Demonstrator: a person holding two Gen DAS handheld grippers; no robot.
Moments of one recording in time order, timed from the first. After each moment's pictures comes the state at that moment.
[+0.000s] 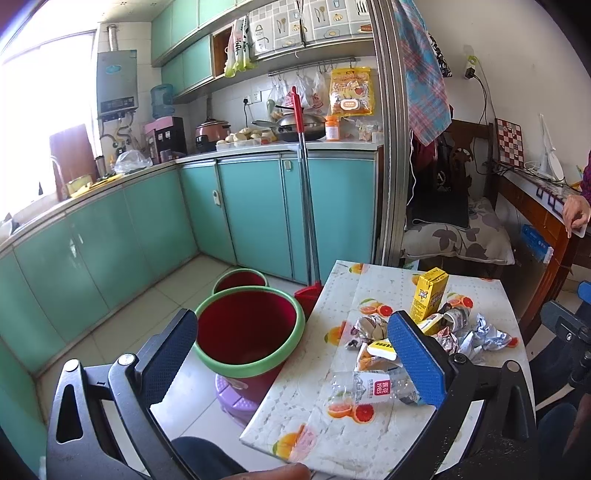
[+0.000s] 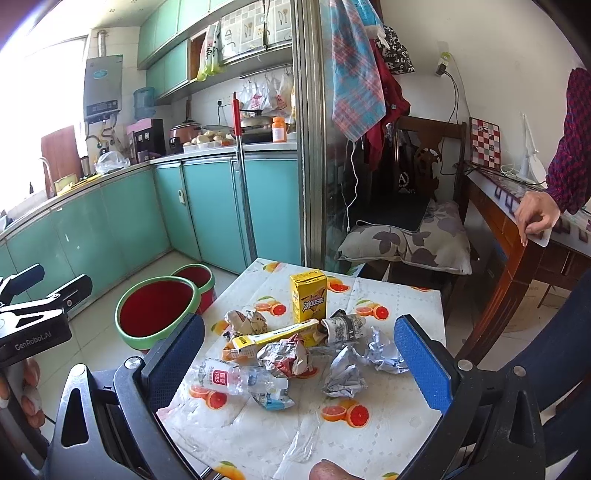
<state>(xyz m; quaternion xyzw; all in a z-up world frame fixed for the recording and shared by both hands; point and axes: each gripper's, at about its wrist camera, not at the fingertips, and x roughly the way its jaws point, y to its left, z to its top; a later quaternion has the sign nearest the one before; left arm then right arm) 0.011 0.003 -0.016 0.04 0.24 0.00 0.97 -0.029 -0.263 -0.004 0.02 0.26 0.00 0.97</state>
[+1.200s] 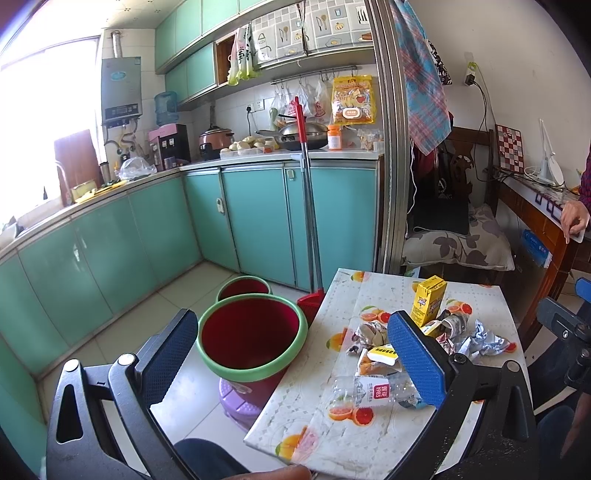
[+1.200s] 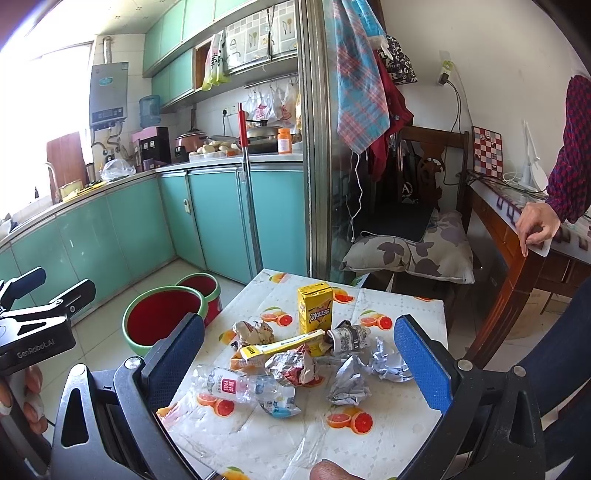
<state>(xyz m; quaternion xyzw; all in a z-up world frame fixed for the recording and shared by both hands) 0.007 0.004 -0.009 0.04 0.23 0.00 0.97 -0.038 -0.255 0.007 0.02 0.24 0.01 0.97</state>
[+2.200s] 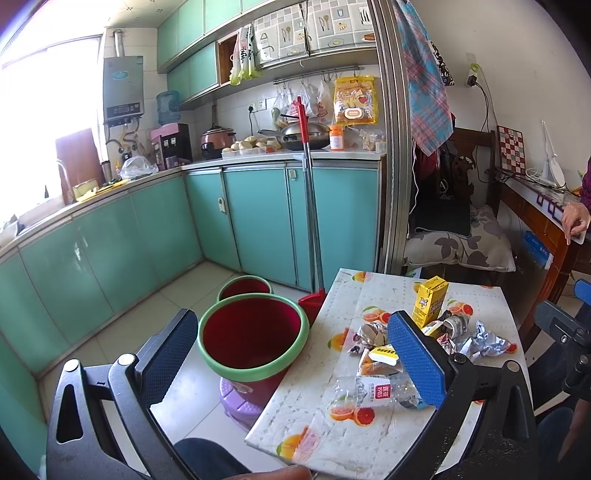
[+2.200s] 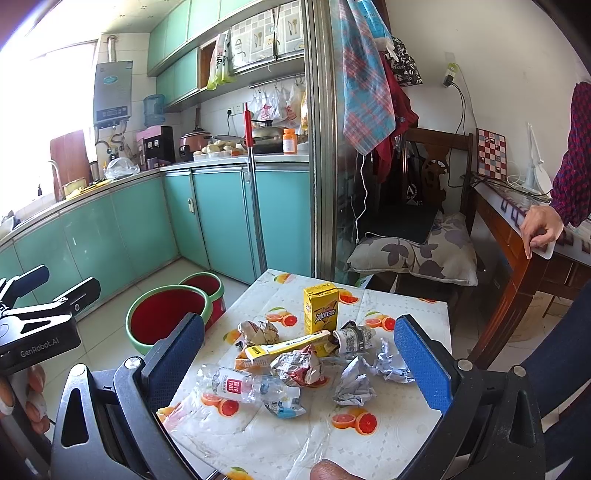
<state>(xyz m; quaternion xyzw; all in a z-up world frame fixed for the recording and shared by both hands) 0.003 0.006 -0.007 0.04 0.23 0.00 0.97 -0.036 -0.249 0.004 0.02 0.24 0.01 0.97</state>
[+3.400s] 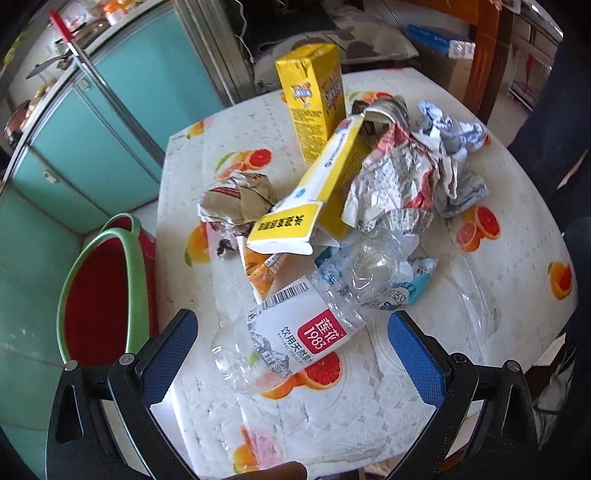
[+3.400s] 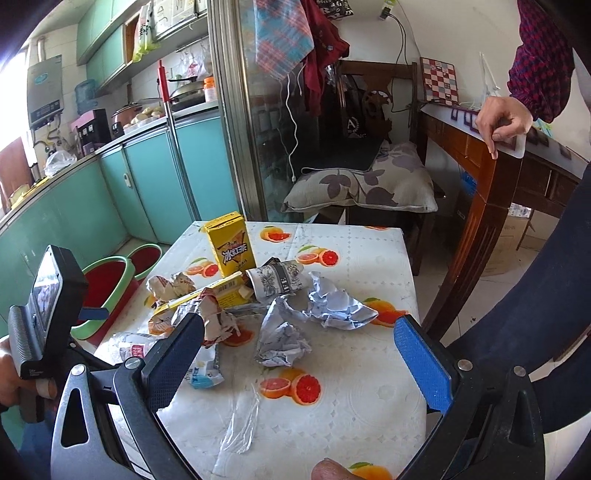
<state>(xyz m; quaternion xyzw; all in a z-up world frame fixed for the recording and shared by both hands) 0.125 -0.110 -0.189 0.28 0.48 -0.24 0.80 0.002 -0.353 -0.100 0.08 0.33 -0.08 0.94</state>
